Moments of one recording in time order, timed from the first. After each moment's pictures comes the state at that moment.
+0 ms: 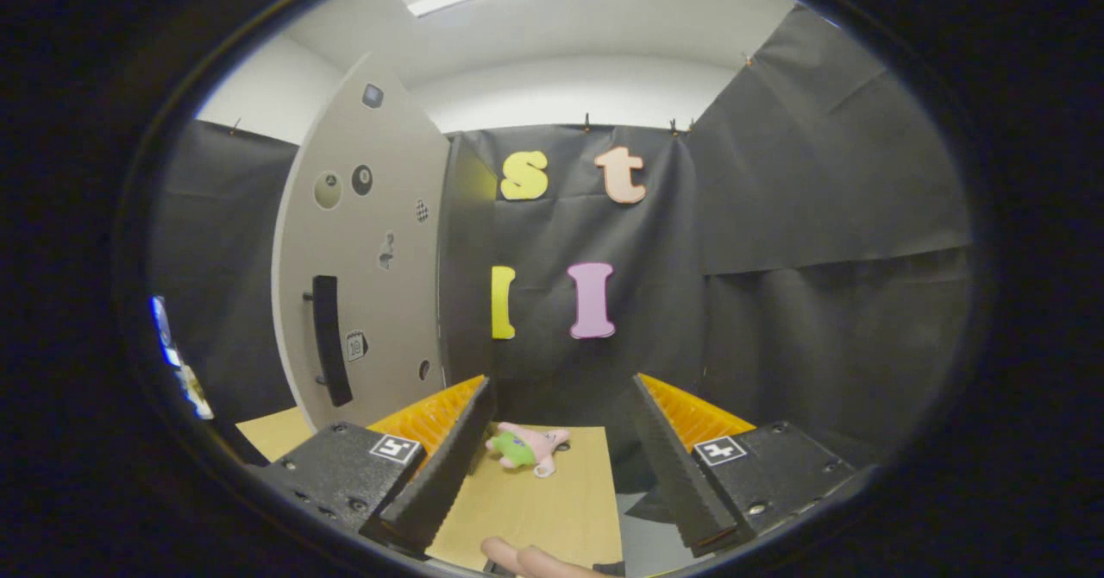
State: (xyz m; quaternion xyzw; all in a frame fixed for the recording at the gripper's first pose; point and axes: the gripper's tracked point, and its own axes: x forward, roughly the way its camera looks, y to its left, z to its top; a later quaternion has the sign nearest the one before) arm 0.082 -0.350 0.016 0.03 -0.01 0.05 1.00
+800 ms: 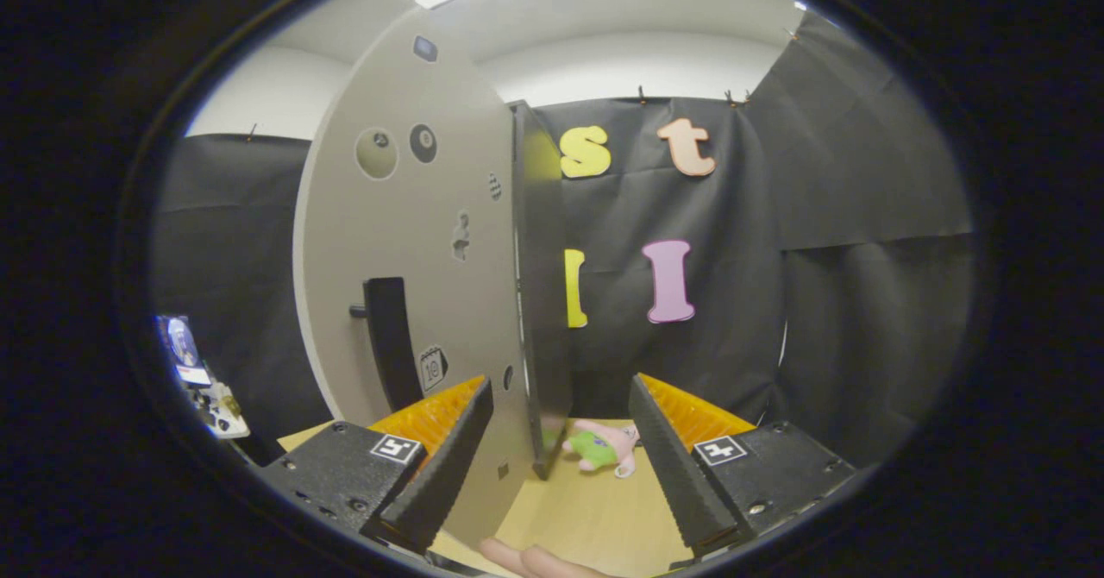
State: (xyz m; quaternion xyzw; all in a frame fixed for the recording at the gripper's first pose) arm 0.115 -0.203 0.017 0.03 0.03 0.14 0.99
